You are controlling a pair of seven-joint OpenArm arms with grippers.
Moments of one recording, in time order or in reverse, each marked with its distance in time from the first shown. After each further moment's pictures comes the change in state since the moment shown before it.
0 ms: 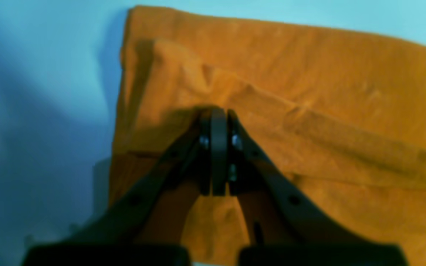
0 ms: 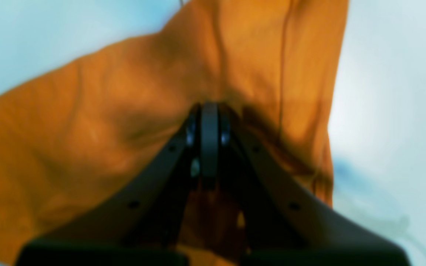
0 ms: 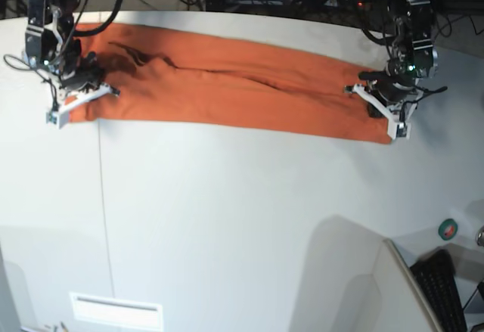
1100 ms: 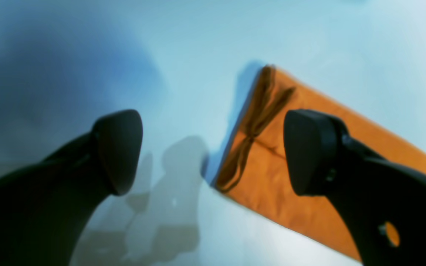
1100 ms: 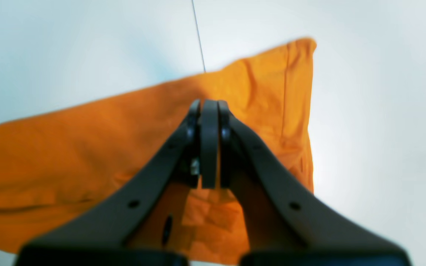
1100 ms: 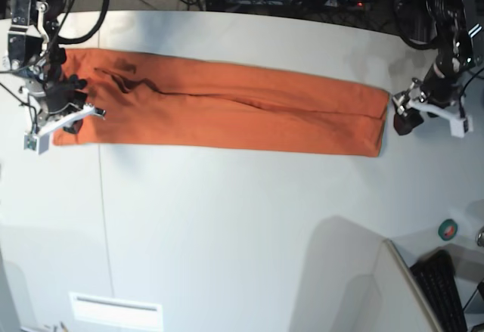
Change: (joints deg) left arm 4.2 -7.5 -9.3 5.9 -30.4 0.4 3.9; right arm -3.5 2.6 -0.6 15.8 -0.5 -0.3 3.3
